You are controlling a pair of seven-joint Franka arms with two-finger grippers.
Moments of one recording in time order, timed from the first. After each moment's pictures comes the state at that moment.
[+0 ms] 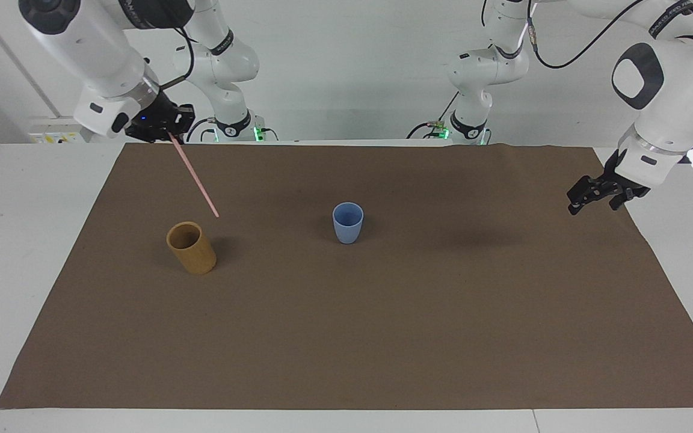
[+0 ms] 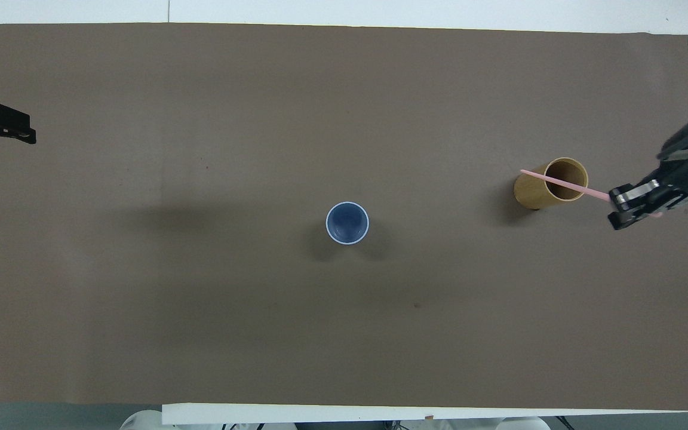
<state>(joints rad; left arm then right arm) 0.08 0.08 -0.11 -1.65 0.03 1.74 -0.03 0.00 0.09 0.14 -1.39 0.13 1.13 -0.01</state>
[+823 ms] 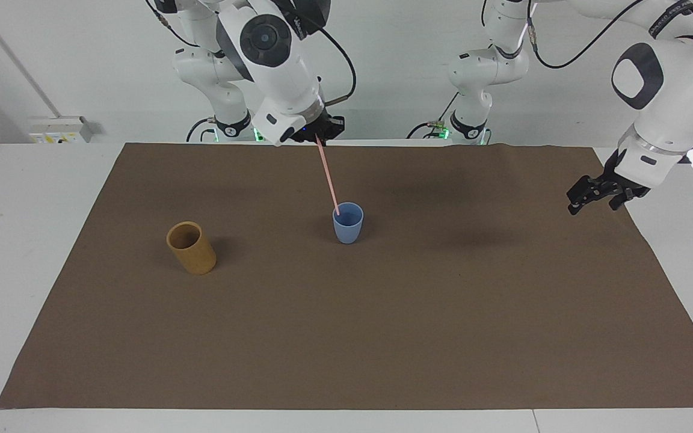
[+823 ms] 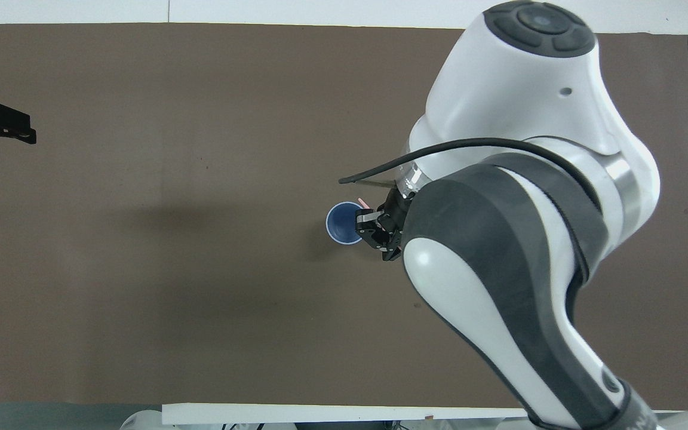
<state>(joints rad) 0.08 0.08 -0.11 -1.65 0.03 1.74 -0.03 0.16 0.19 0.36 -1.49 0.29 1.40 0.60</state>
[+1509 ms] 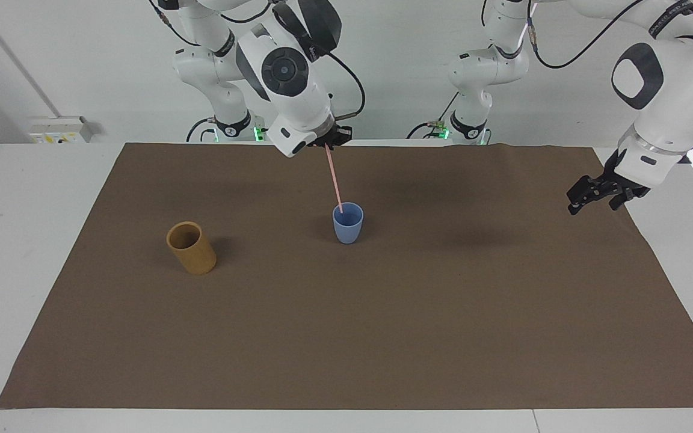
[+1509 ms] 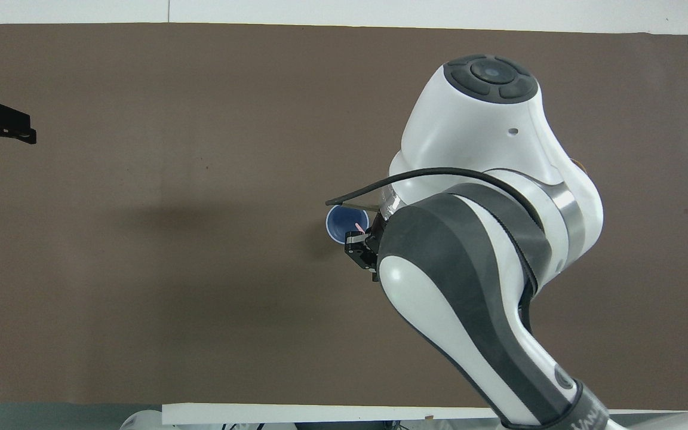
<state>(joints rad) 0.08 0.08 -0.11 -1.65 0.03 1.74 -0.03 0.17 0.14 0.36 -1.64 0.33 1.46 0.63</state>
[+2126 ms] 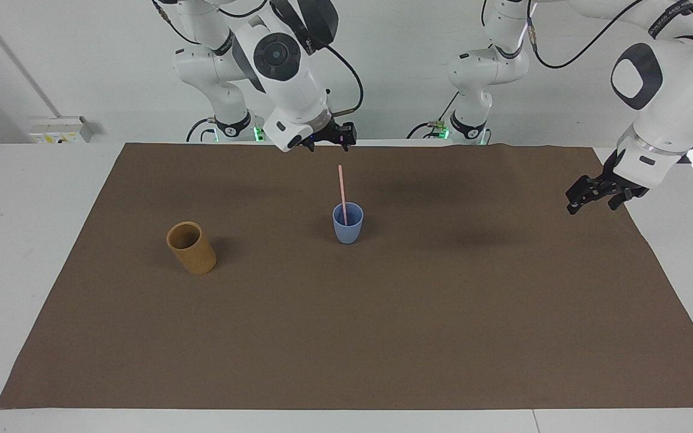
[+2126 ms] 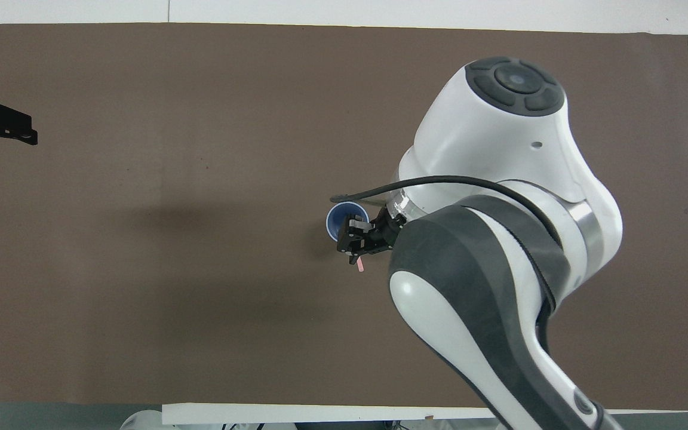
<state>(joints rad) 0.08 0.08 -0.11 -1.66 0.03 1.74 -0.03 0.15 0.10 0.34 -1.61 0.30 1.51 0.64</state>
